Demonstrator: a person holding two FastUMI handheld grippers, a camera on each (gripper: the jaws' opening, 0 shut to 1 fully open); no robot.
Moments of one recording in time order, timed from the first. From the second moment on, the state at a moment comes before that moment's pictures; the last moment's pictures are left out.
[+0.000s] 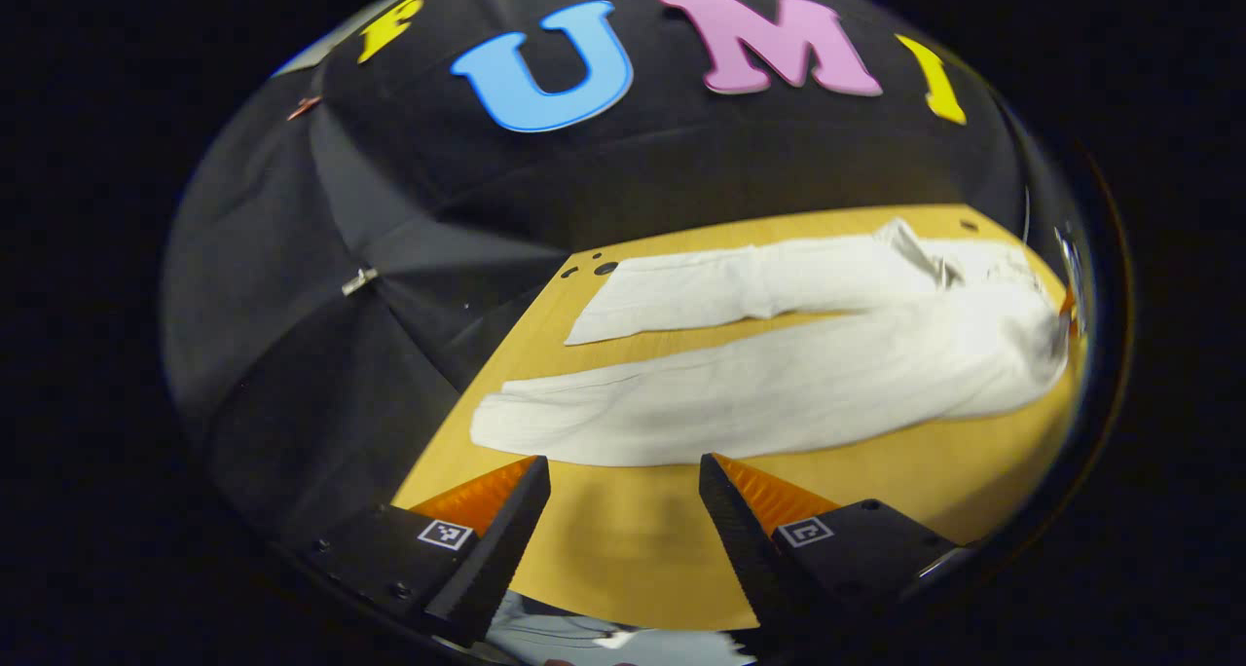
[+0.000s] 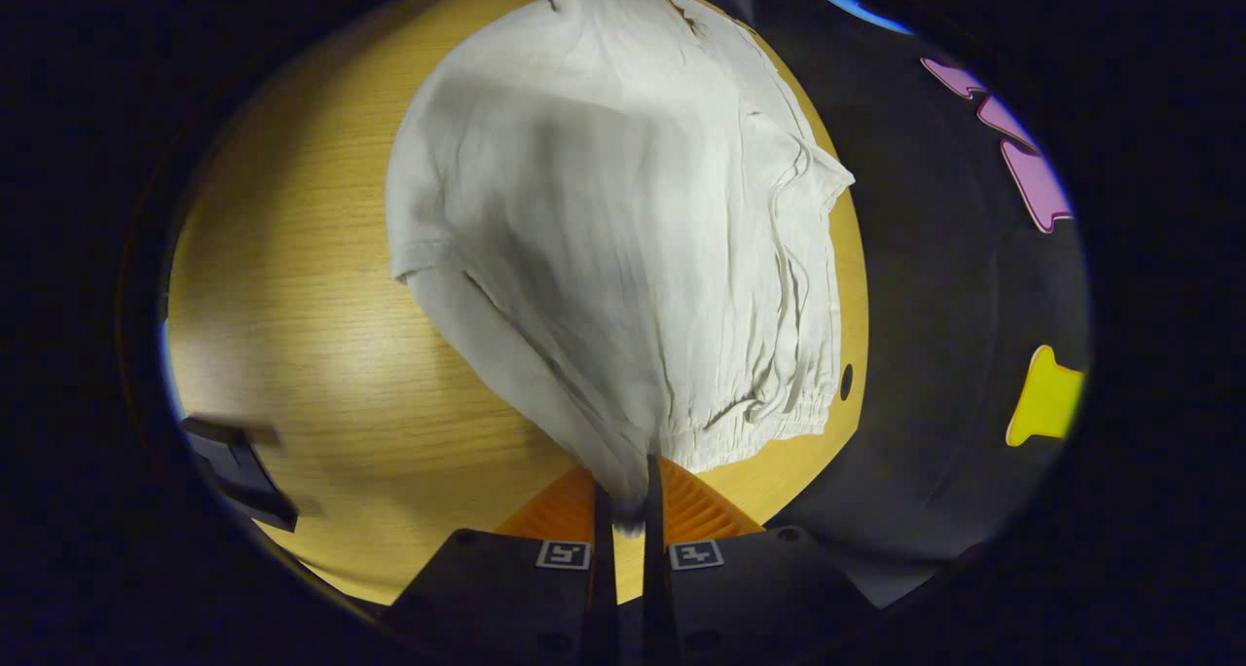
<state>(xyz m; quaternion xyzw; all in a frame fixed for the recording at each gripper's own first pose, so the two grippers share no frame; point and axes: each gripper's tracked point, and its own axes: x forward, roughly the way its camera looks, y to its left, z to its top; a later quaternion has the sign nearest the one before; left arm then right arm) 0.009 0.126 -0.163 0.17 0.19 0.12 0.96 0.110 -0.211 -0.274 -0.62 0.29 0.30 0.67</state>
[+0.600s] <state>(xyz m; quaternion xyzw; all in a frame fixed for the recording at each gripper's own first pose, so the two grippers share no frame) 0.032 0.229 -0.229 0.41 0.27 0.05 0.87 0.111 -0.212 -0.274 -0.59 0.31 0.33 0.67</state>
